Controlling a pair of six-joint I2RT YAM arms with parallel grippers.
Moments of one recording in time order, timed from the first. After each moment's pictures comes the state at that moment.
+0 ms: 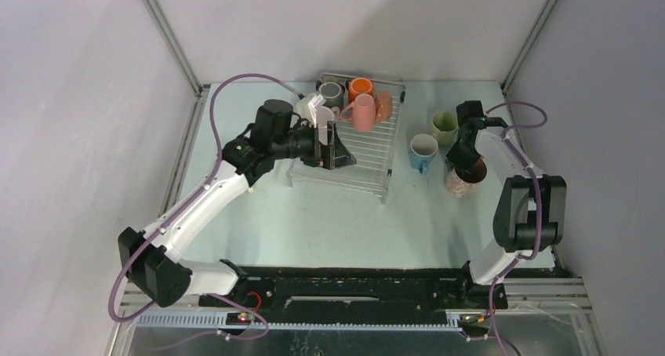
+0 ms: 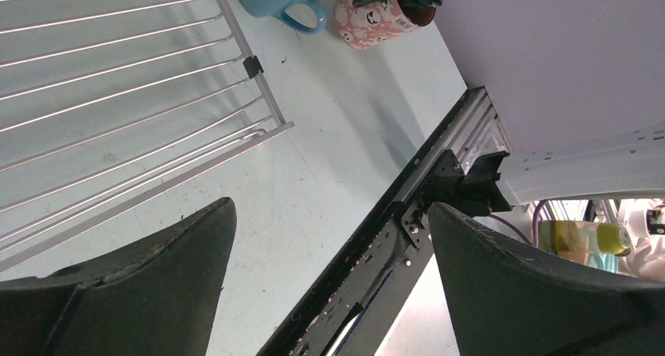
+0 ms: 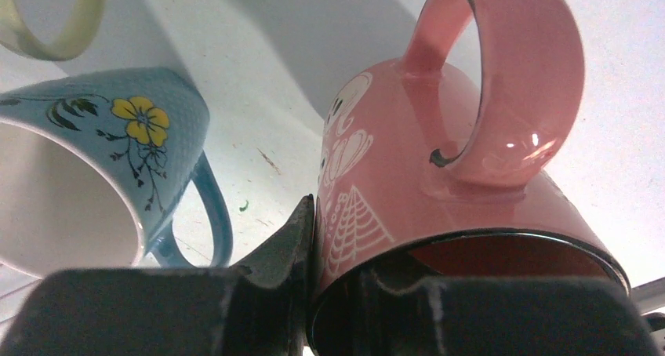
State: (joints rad) left arm -0.58 1.30 1.25 -0.46 0.47 -0.47; right arm 0.01 1.64 1.25 -0.87 0.18 0.72
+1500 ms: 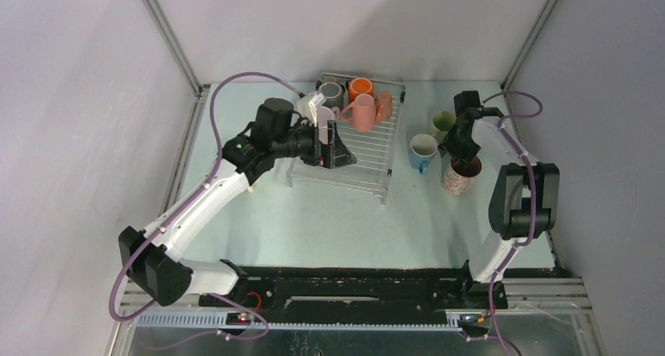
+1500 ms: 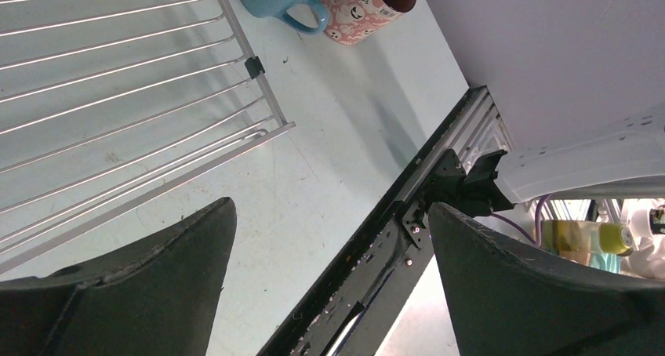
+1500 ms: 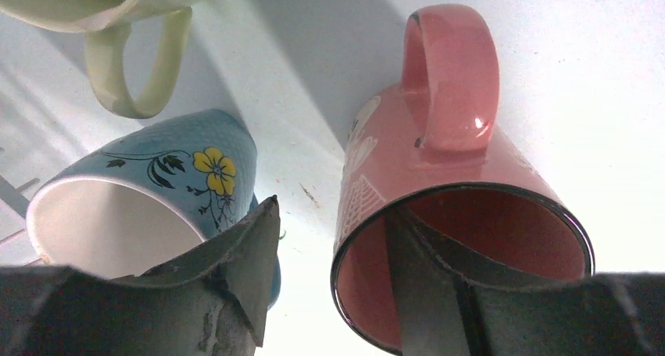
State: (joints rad) left arm -0.58 1.31 1.27 -0.48 0.47 -0.46; right arm 0.02 1.76 1.38 -0.85 0.18 0.71
